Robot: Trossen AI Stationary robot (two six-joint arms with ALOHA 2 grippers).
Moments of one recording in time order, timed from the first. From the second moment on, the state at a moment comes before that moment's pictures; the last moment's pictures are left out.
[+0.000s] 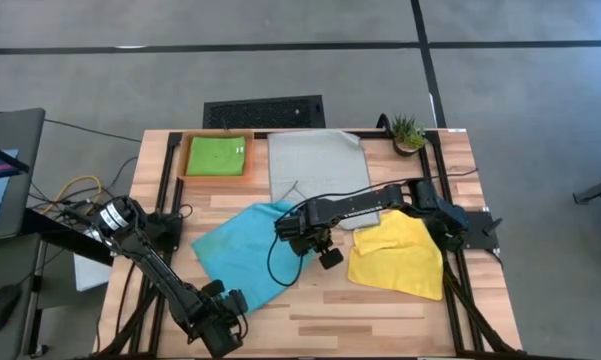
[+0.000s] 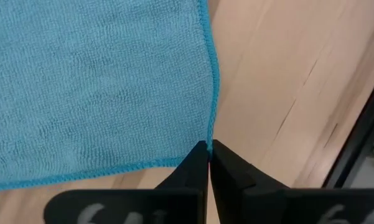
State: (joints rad) left arm -0.87 1.82 1.18 -0.71 -0.19 -1.33; right arm 0.12 2.22 1.81 -1.20 -0.08 -0.42
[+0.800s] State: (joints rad) left arm -0.91 1.82 1.18 -0.78 -0.20 -1.58; right arm 0.12 2.23 1.81 -1.26 -0.08 -0.42
